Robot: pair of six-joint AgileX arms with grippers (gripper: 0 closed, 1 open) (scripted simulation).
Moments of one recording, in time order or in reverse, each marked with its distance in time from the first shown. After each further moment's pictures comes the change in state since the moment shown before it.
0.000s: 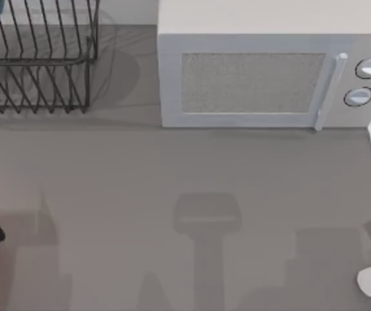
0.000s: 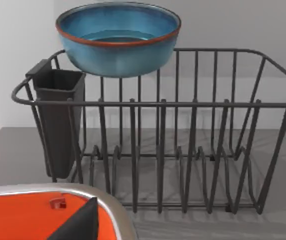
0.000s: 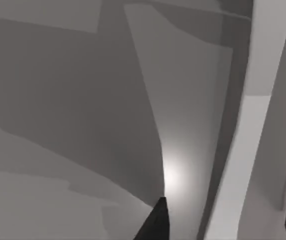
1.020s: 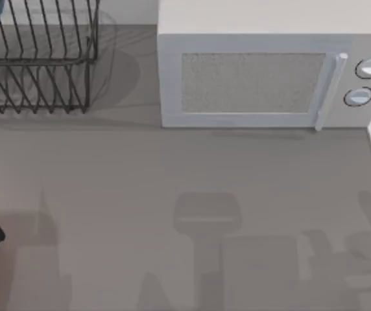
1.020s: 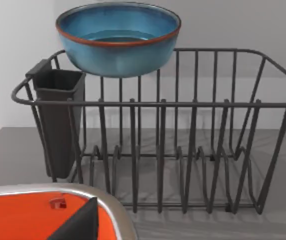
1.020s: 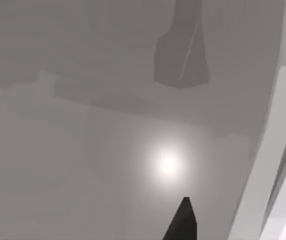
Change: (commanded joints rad) left arm 0.000 0.000 0.000 0.000 0.000 0.000; right arm -0.003 -0.155 0.275 -0.440 0.001 -0.005
